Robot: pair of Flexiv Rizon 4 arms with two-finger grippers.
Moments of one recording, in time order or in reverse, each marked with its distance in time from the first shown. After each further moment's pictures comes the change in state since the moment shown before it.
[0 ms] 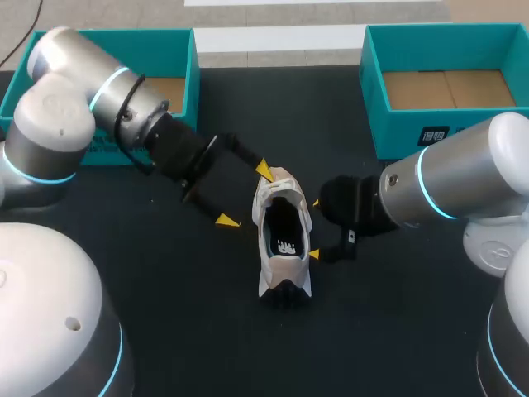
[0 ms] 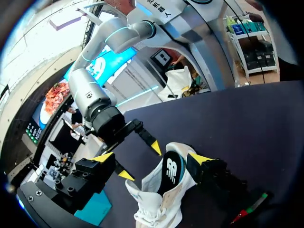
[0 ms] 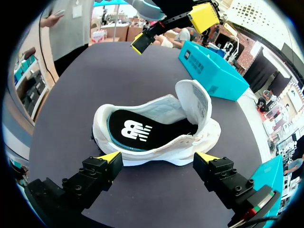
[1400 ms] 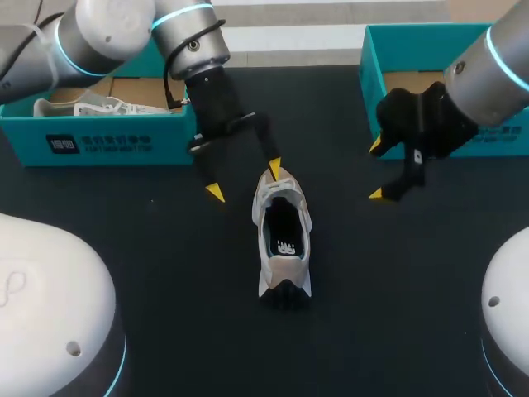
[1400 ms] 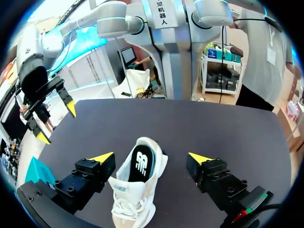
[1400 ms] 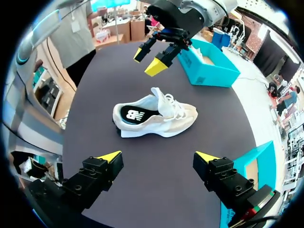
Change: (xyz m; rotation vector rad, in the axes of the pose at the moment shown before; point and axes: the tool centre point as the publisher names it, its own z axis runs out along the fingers) left arm -0.006 0.007 -0.018 -0.024 0.529 -0.166; right arm -0.062 -0.007 -0.142 0.134 0.162 0.068
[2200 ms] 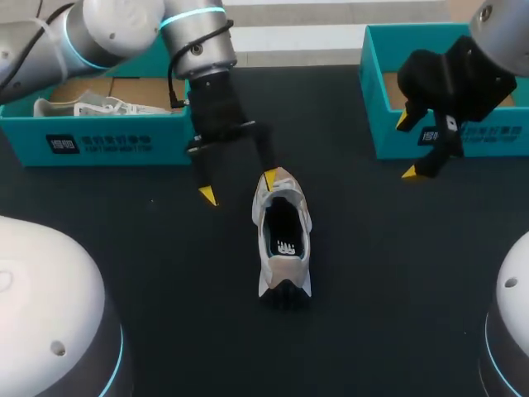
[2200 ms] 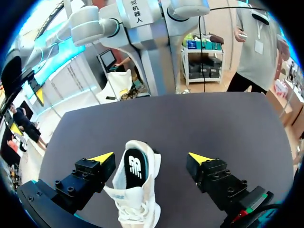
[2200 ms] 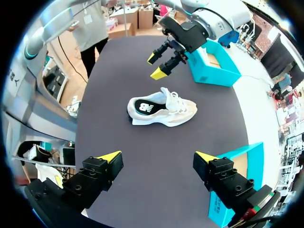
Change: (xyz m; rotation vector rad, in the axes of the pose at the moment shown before) left arm 0.011 -0.002 0.003 -0.034 0.130 0.196; right arm 0.012 0.006 -0.076 0.117 0.020 -0.068
